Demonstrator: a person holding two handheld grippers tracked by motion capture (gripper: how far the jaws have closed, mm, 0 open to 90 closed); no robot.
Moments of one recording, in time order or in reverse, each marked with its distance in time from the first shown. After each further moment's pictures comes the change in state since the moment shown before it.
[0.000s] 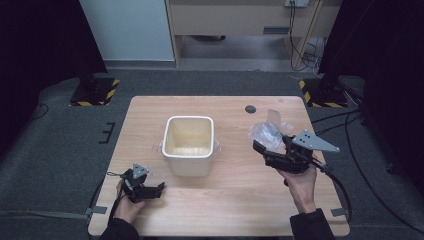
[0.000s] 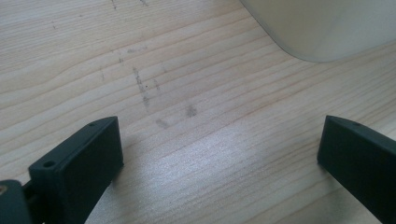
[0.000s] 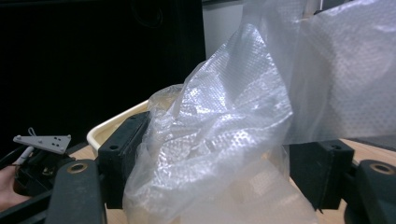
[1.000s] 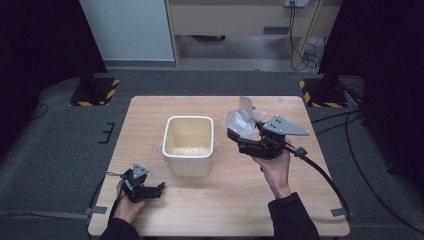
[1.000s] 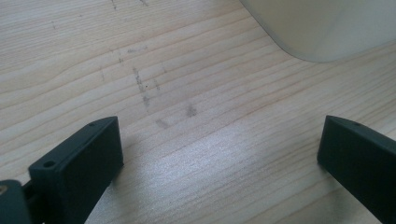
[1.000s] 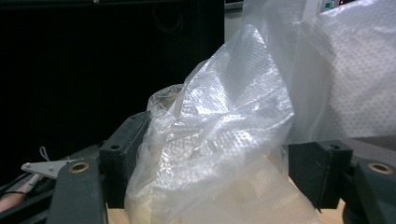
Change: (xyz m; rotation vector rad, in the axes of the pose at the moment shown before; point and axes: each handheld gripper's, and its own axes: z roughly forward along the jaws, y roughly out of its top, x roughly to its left) left arm 0.000 0.000 0.000 0.000 0.000 0.000; right arm 0.033 0.026 0.060 -0.015 0.067 -0.055
